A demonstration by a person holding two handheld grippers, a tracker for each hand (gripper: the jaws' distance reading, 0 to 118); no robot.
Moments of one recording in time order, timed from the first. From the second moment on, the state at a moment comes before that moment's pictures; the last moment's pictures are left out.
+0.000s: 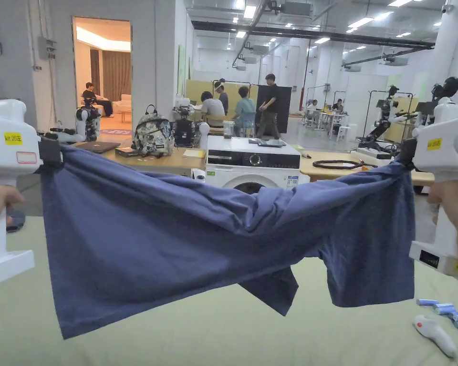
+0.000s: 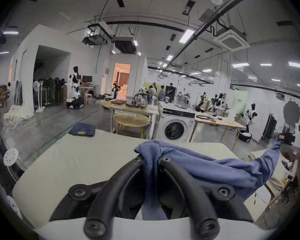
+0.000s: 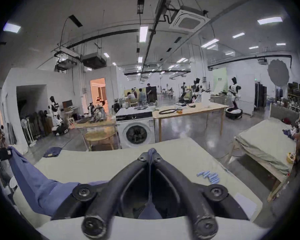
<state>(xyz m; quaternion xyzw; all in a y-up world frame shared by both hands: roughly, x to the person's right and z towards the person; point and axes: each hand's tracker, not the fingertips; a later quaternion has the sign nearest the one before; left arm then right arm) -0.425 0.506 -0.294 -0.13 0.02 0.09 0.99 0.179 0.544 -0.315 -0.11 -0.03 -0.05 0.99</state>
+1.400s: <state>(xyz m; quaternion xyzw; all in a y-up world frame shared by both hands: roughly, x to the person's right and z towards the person) -0.393 0.263 -0.530 -0.32 0.06 0.00 0.95 0.149 0.280 -0.551 -0.26 -0.05 0.01 0.97</state>
